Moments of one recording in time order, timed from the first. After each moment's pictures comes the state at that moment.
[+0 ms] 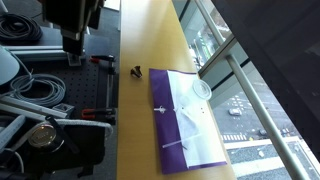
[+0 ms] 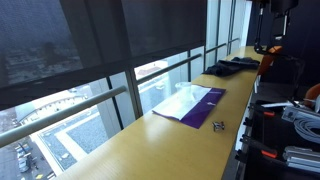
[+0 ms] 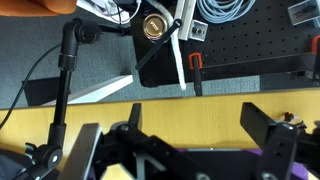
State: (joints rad) arm -0.19 -0.63 -0.03 -2.62 -0.27 1.88 -0.01
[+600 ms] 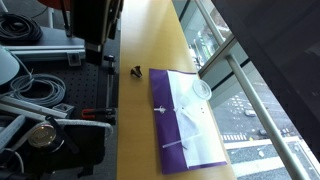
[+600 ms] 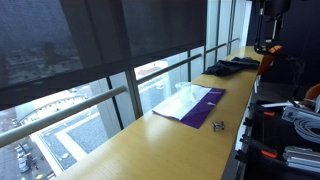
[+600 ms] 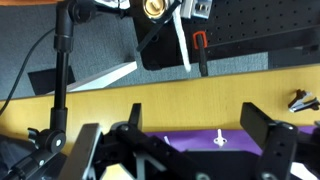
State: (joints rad) arm -0.20 -0.58 -0.04 -2.62 -0.29 2.00 0.06
